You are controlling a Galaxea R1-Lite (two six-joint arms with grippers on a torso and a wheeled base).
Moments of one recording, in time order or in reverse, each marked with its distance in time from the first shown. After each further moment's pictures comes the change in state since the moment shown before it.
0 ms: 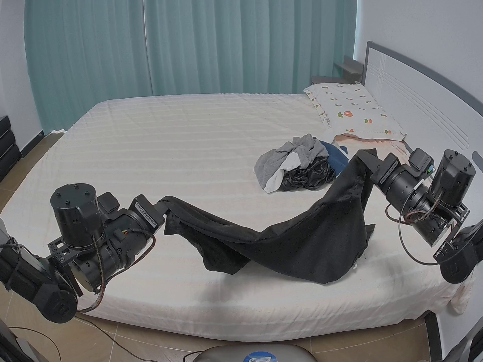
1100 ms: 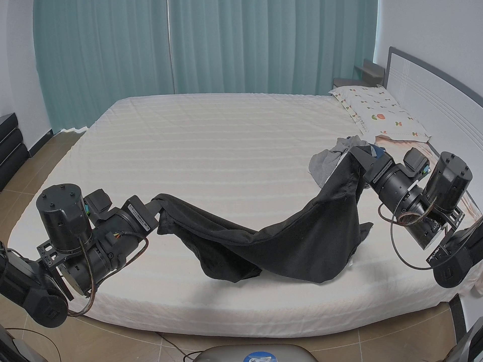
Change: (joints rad) left arm -0.009 -0.067 0.033 0.000 0.009 0.111; right arm 0.050 0.034 -0.004 -0.081 -0.040 -0.001
